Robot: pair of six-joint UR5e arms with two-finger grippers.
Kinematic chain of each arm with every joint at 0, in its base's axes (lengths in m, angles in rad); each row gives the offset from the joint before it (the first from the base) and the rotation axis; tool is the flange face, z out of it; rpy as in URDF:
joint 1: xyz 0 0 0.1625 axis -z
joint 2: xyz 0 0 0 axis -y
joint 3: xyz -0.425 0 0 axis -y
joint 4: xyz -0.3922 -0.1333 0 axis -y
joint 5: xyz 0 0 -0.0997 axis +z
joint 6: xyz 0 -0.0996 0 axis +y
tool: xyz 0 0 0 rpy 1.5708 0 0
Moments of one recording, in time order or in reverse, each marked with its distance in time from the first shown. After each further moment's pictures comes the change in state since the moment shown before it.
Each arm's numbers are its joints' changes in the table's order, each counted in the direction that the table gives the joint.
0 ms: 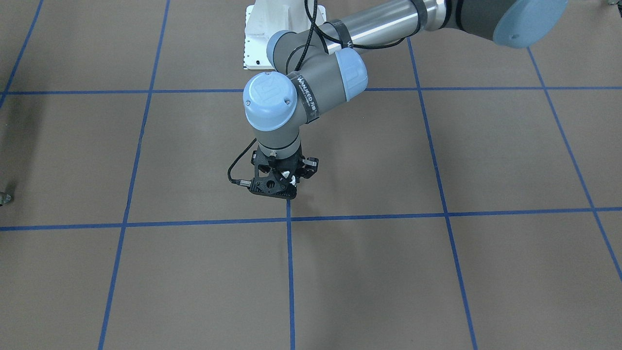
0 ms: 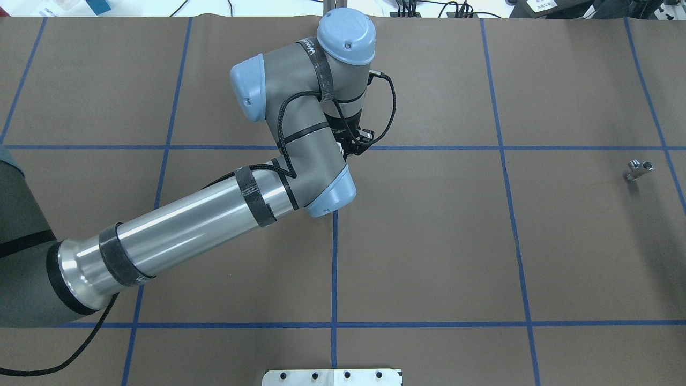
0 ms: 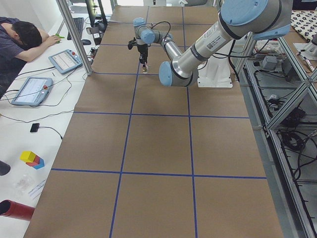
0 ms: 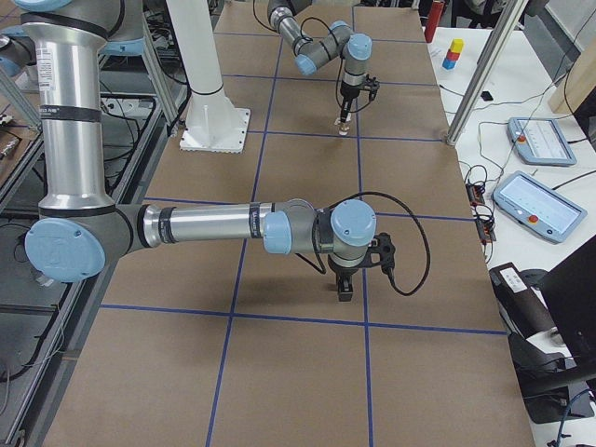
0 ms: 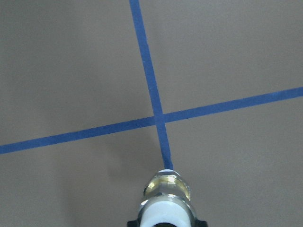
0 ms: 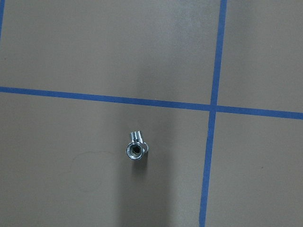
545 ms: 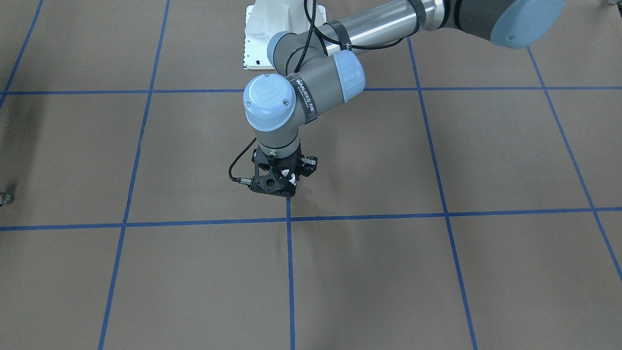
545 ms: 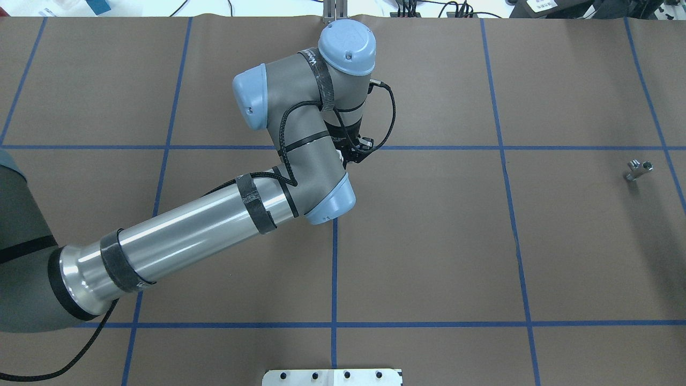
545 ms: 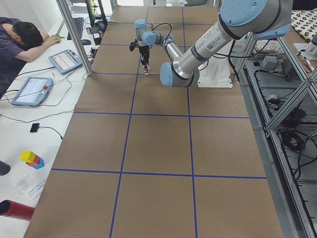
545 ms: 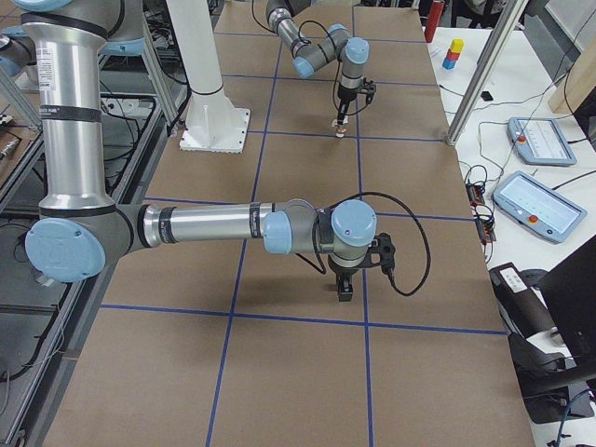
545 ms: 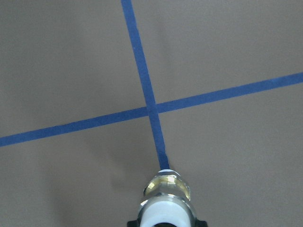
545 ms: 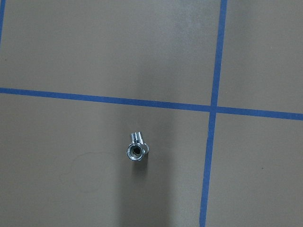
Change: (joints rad) left arm -0.011 0.009 0.001 -0.004 0.000 0.005; right arm 0.000 0.001 -0.002 -0.001 0.001 0.001
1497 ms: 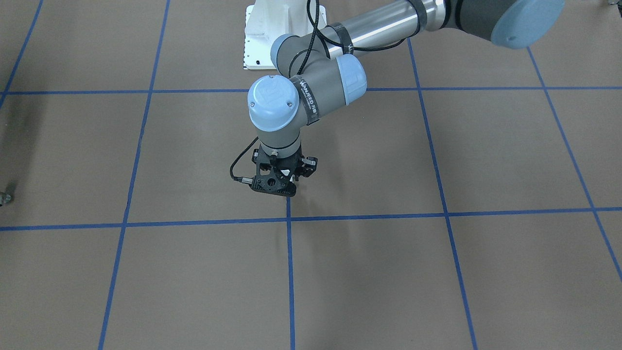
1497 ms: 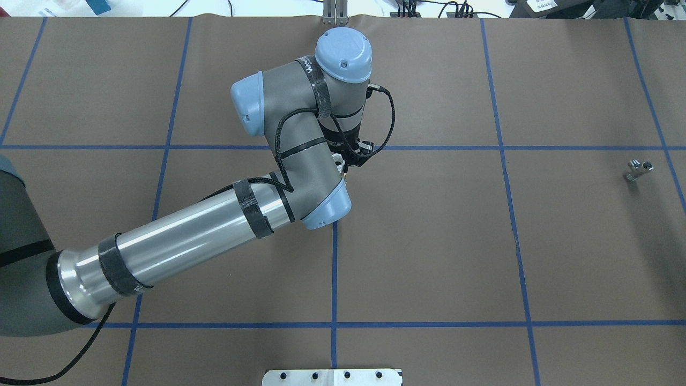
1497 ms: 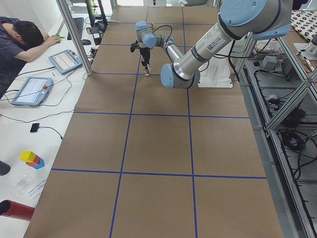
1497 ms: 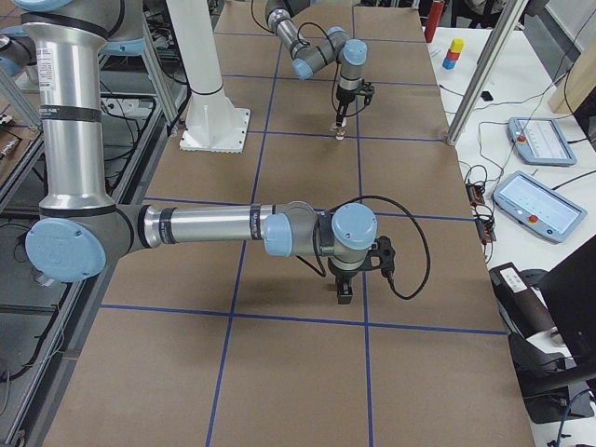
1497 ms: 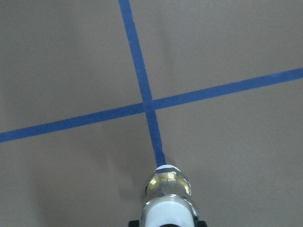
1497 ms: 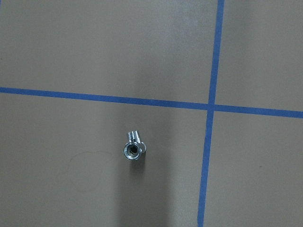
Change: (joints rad) left arm -0.008 0.019 -0.002 -0.047 0.000 0.009; right arm 0.001 0.003 -0.015 0.001 0.001 0.001
